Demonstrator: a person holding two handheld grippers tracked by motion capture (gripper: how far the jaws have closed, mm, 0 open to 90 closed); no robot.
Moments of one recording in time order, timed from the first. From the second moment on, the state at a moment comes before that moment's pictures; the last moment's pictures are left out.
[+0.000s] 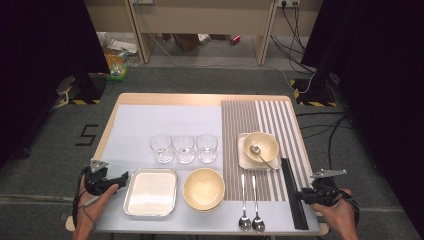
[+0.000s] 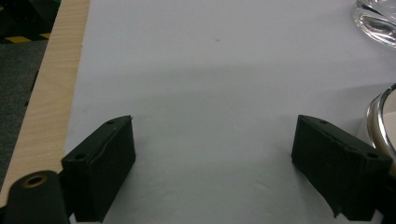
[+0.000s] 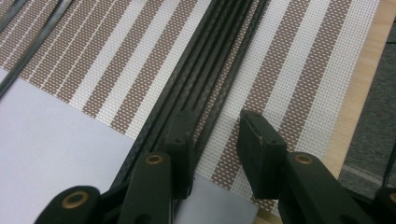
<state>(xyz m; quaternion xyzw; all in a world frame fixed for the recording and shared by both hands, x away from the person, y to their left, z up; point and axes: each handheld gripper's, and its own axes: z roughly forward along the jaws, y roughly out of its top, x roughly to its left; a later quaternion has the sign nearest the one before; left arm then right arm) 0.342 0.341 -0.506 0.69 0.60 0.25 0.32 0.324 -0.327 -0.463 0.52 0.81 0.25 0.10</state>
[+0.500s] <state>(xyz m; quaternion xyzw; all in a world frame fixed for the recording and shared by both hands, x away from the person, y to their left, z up) 0.342 0.341 -0.506 0.69 0.60 0.25 0.32 0.339 -0.342 -0.458 0.54 0.82 0.22 0.05</state>
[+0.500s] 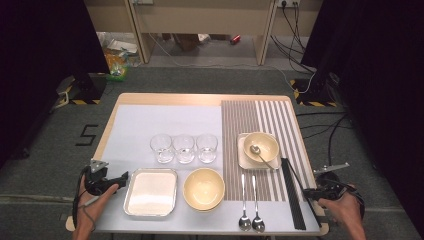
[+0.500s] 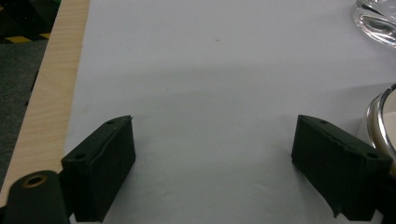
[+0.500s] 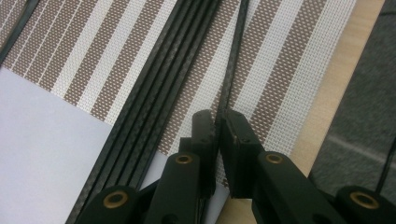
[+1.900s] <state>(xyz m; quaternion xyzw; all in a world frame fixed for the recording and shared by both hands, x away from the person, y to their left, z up) 0.343 0.341 -0.506 0.68 0.60 0.25 0.32 0.396 -0.337 -0.422 0.58 0.81 0.14 -0.01</state>
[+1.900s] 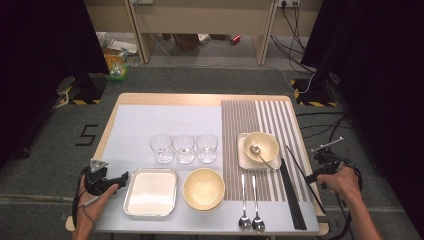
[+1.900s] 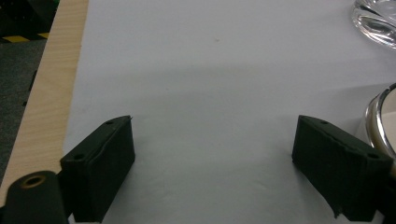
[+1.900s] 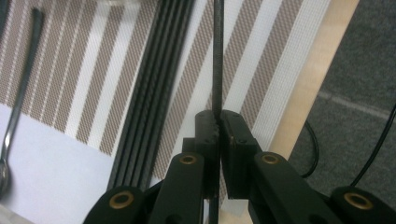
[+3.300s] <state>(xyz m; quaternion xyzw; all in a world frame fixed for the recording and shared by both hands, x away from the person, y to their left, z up) 0.343 0.341 -0.506 0.68 0.60 0.25 0.32 0.488 -0.271 -0.418 0.50 0.86 0.13 0.03</state>
